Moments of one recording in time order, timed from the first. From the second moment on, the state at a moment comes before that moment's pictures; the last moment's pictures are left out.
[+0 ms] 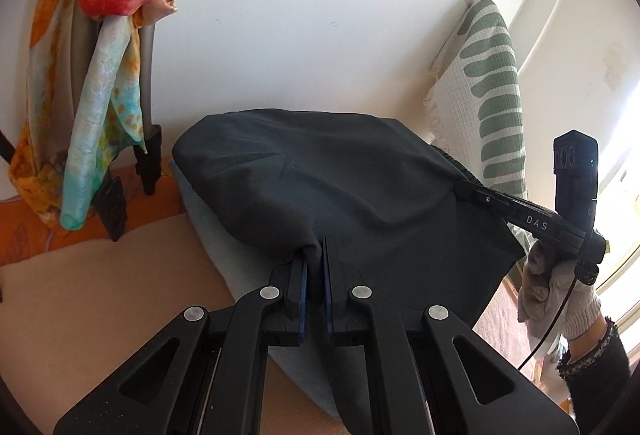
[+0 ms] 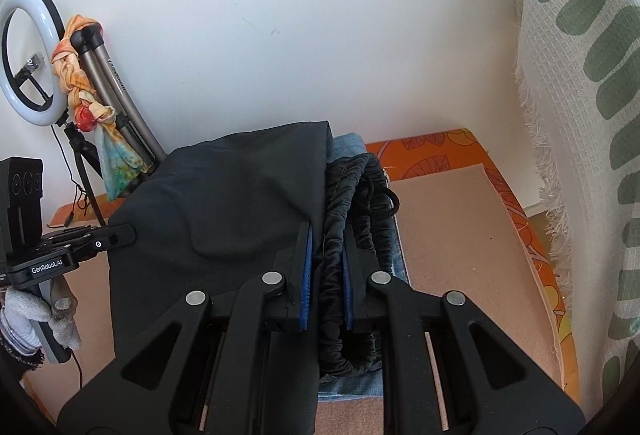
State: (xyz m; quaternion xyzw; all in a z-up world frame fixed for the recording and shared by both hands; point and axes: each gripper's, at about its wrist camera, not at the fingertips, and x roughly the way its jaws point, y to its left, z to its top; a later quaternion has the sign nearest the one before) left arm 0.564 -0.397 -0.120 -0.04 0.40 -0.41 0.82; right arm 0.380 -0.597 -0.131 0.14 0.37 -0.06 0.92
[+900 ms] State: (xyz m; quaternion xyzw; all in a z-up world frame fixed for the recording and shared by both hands) left arm 0.500 -0.343 -0.098 -0.02 0.41 -0.39 0.82; right arm 0.315 -0.550 -0.081 0.09 0.37 -0.14 0.91
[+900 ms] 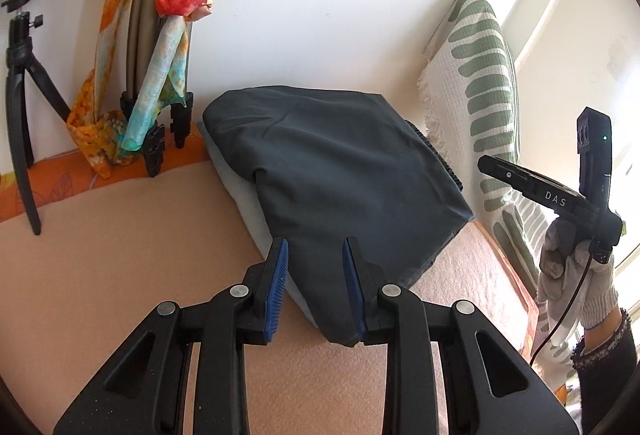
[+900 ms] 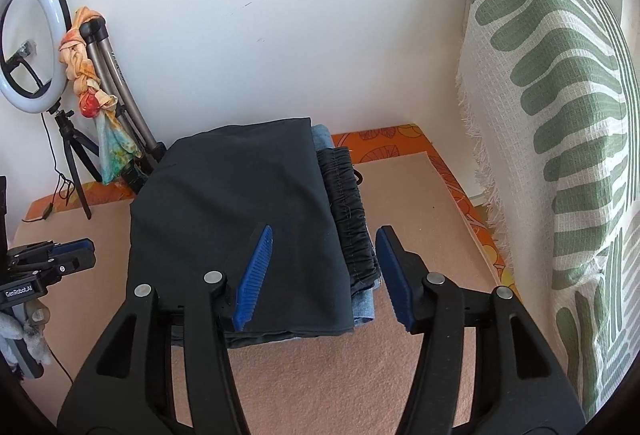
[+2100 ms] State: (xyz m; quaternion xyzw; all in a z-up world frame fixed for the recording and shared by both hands) left arm 0.336 -0.225 -0.045 -0.01 0.31 -0.39 0.87; right arm 0.160 -0.377 -0.029 0.03 0.29 -0.19 0.94
